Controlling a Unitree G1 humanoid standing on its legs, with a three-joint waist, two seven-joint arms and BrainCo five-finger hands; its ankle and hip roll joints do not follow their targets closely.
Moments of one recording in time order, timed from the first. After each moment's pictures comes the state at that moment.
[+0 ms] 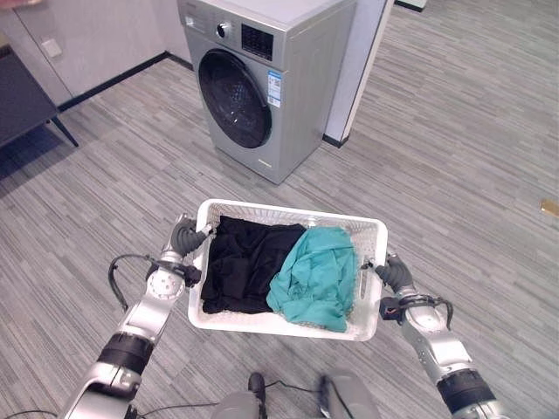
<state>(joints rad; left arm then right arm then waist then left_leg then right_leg) -0.33 0.49 -0.23 0.36 0.06 -0.02 0.22 -0.12 -0.44 0.16 0.28 0.34 0.02 -0.11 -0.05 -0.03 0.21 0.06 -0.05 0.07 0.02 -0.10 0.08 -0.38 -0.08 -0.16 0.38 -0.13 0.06</state>
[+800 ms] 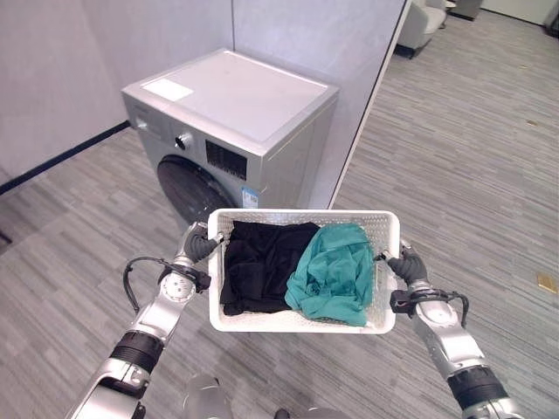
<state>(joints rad) -0.34 0.48 -0.27 0.43 0.08 -0.01 0.23 -0.12 -0.45 0.16 0.26 0.33 0.02 -0.15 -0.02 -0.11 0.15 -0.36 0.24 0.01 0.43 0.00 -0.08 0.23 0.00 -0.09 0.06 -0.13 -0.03</state>
